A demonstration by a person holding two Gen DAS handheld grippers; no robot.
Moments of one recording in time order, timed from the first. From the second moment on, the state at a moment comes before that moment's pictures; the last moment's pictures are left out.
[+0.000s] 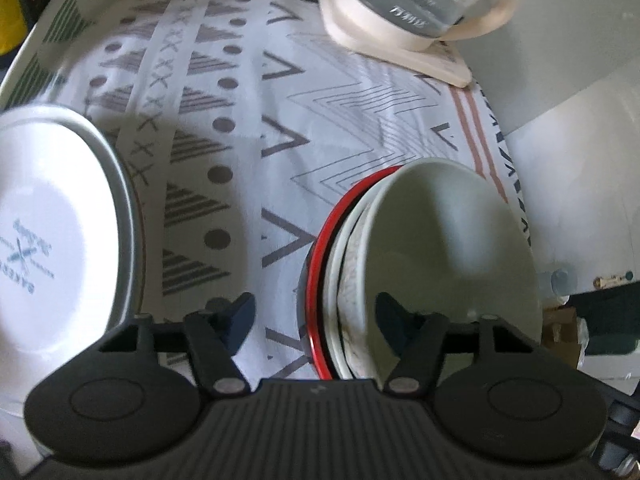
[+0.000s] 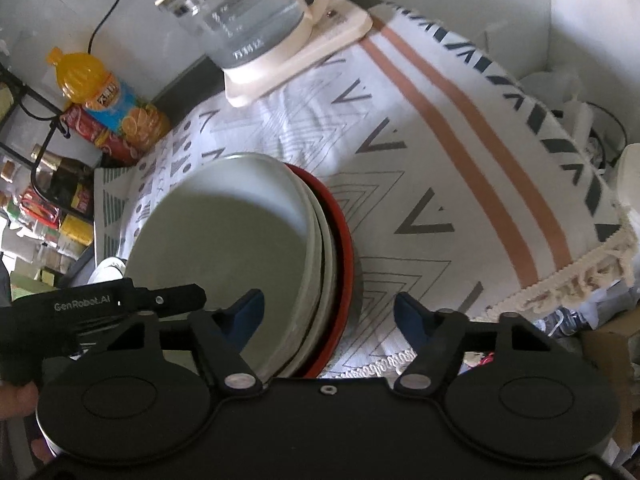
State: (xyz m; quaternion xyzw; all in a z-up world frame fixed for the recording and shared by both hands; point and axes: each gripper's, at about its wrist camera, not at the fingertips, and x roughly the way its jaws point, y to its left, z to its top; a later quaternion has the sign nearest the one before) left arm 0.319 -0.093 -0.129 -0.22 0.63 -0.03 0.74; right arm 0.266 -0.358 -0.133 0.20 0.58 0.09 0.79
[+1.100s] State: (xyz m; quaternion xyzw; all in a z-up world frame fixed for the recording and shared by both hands) left arm 0.315 -0.060 -0.100 -0.25 0.60 -0.03 0.76; right arm 0.287 -0.323 -0.118 0.17 0.56 0.11 0.80
